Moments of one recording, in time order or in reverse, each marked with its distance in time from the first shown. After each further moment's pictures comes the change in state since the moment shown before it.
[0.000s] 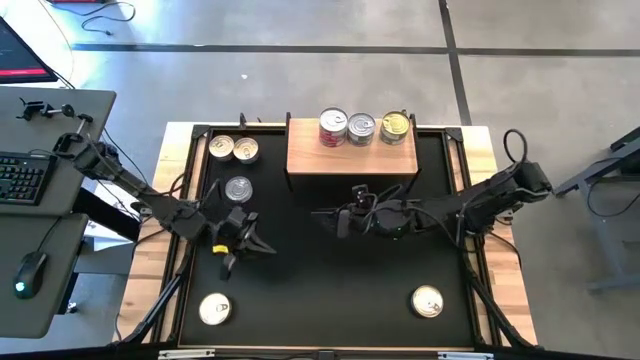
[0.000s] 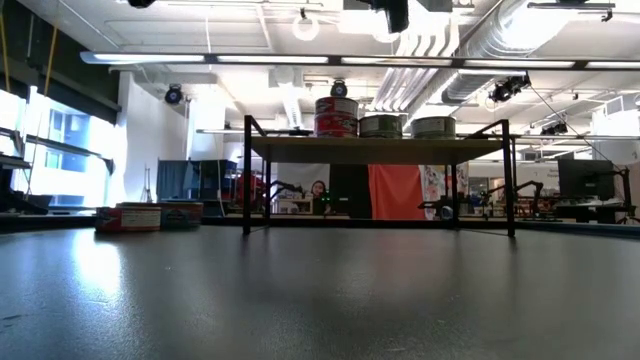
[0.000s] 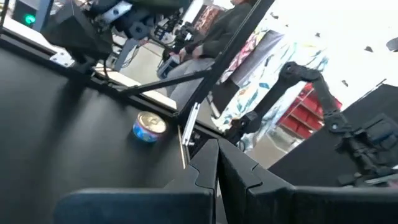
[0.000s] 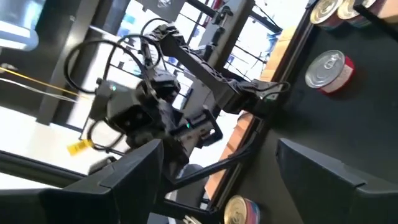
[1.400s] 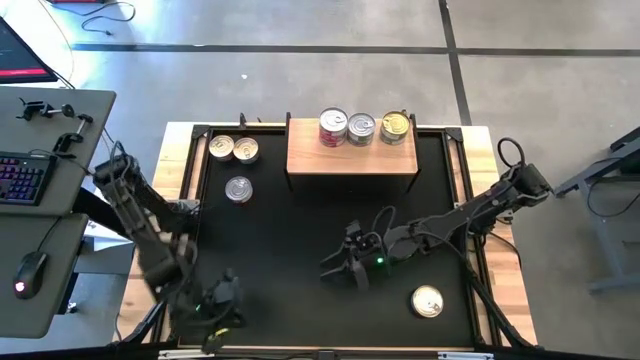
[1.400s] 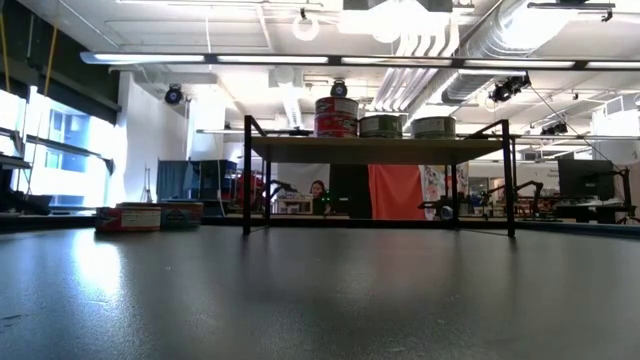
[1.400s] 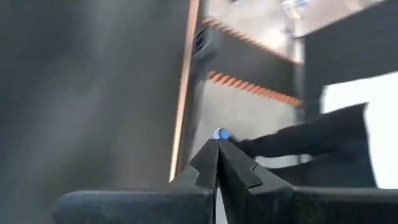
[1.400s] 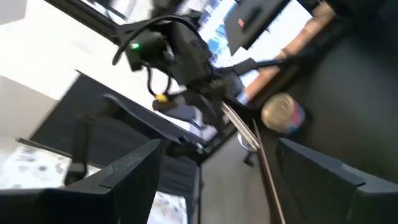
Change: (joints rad) left arm -0.422 0.422 0.500 -0.839 -0.016 -0.522; right arm 0.155 0.028 0.000 0.033 -0.310 -0.150
